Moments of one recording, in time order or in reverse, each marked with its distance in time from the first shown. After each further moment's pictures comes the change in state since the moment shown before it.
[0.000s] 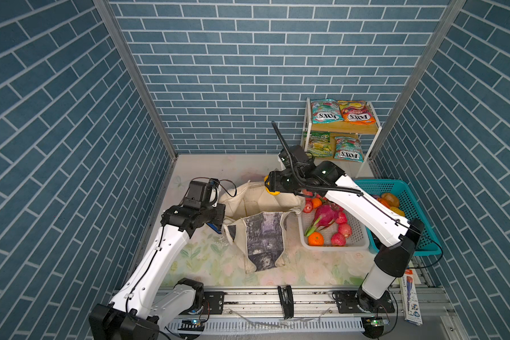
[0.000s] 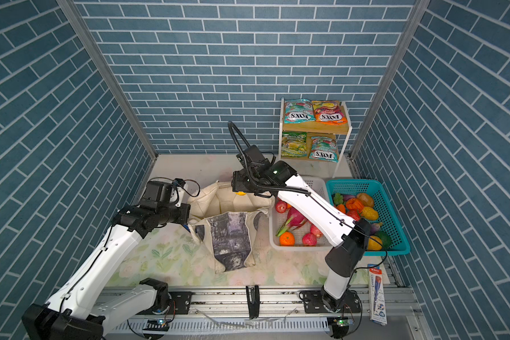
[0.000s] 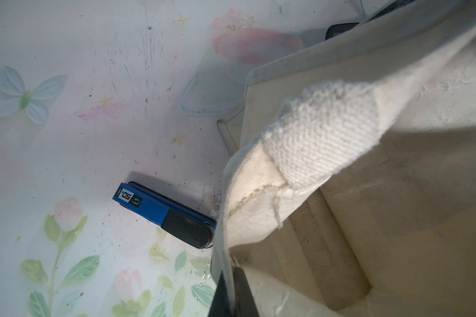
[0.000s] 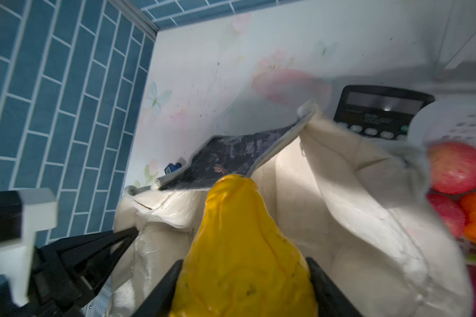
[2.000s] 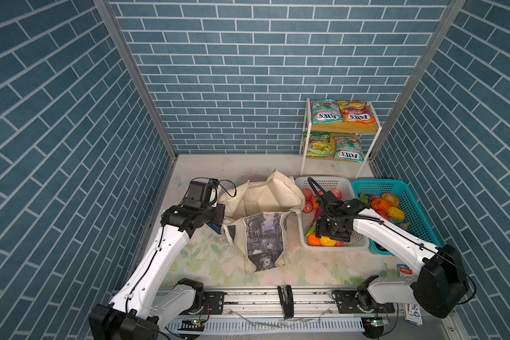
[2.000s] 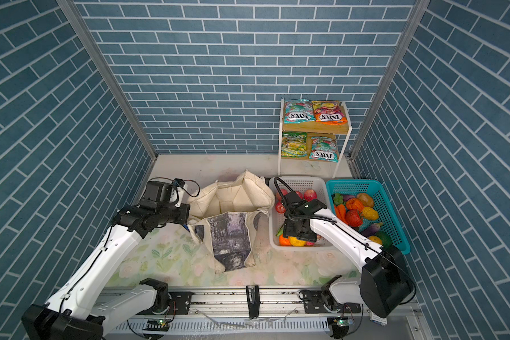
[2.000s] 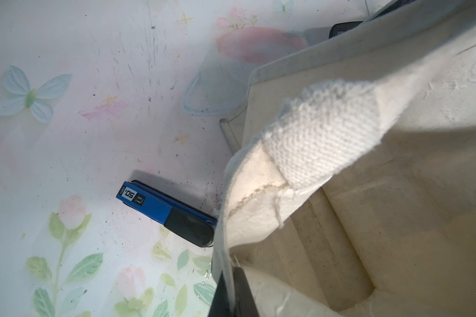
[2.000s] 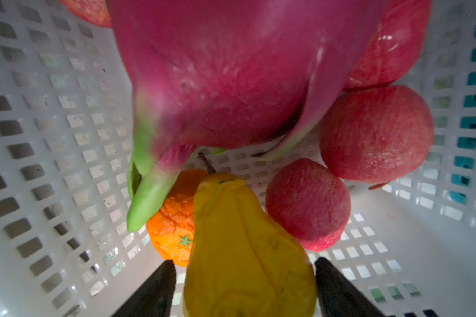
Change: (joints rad) left arm 0.000 -0.001 0.002 -0.004 -0.008 0.000; right arm -0.264 -0.430 -0.906 -0.100 0.087 0.056
